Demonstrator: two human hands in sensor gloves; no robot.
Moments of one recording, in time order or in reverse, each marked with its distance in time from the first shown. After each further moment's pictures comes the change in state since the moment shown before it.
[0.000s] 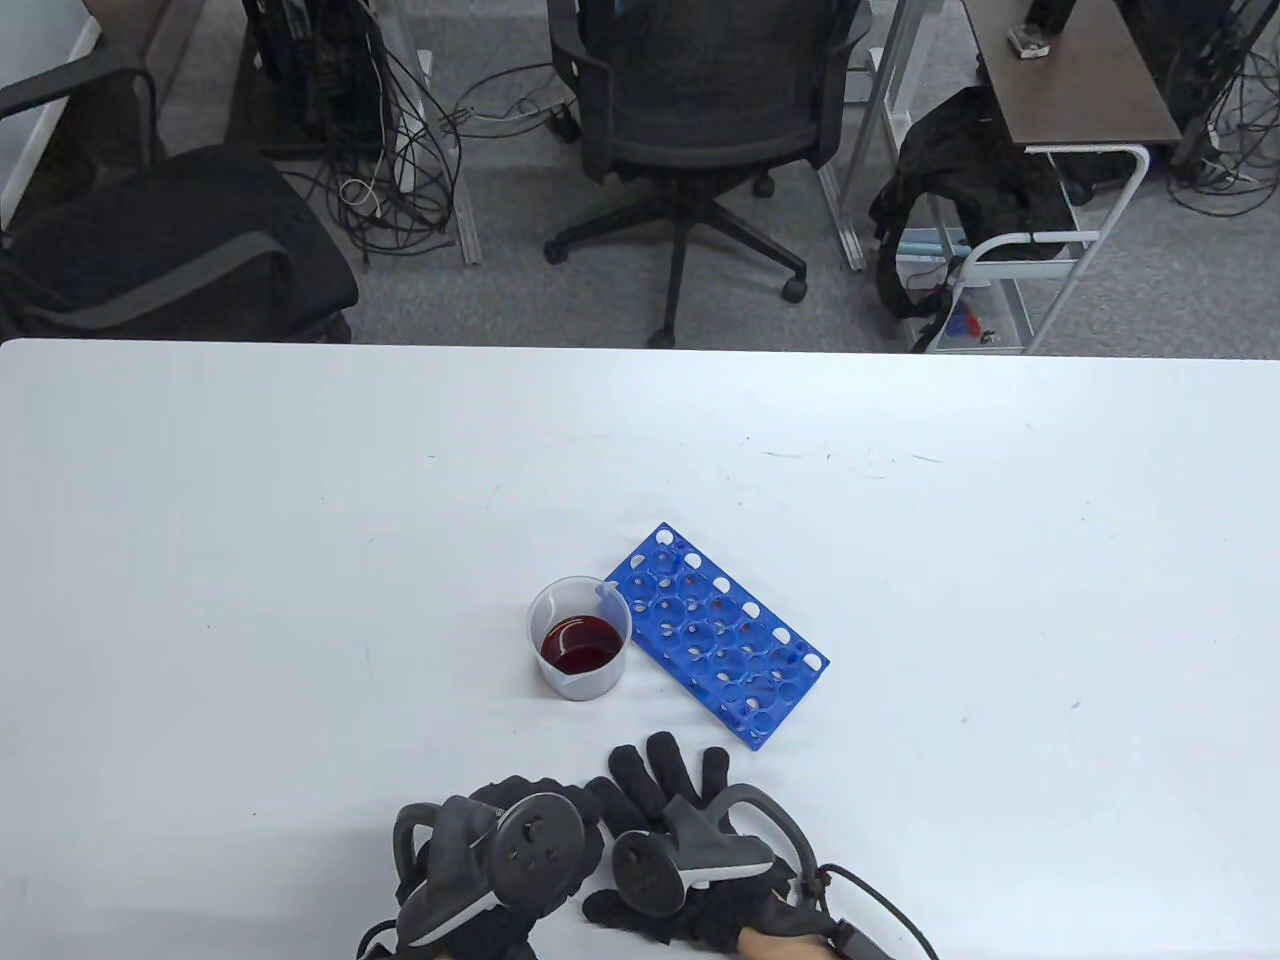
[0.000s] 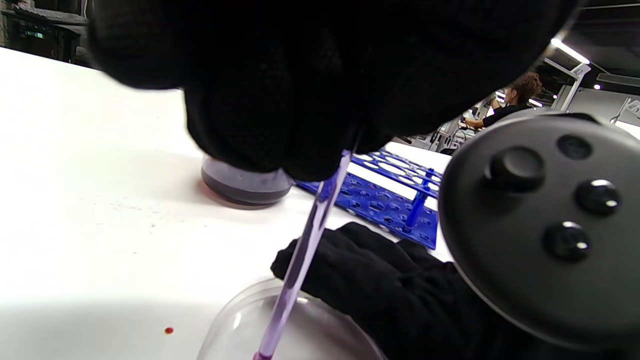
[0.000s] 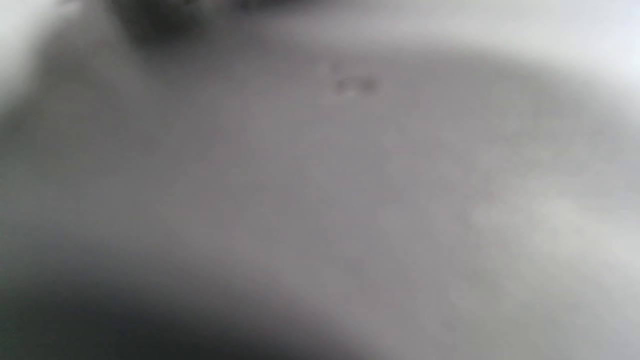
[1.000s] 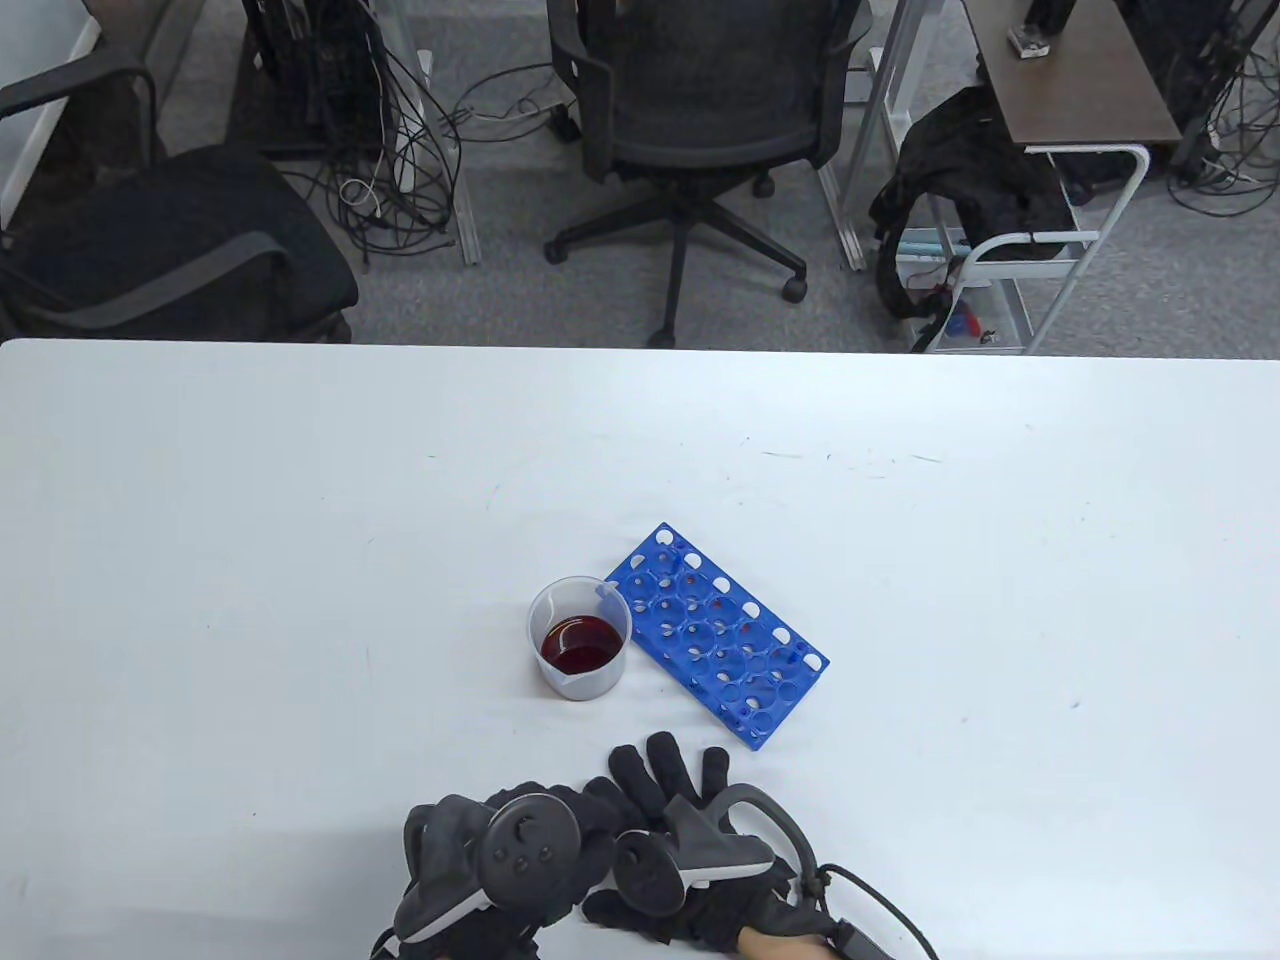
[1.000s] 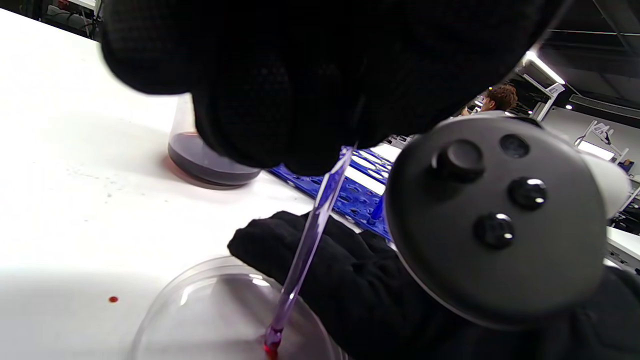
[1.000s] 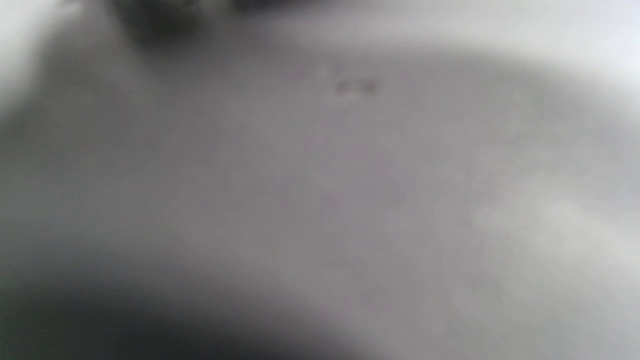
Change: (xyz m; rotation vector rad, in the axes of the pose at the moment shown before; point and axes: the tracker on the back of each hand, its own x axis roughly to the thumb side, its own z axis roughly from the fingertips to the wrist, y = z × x) left_hand -0.001 -0.005 0.000 -0.004 -0.040 0.098; right_hand 0.000 0.000 0.000 0.000 0.000 0.000
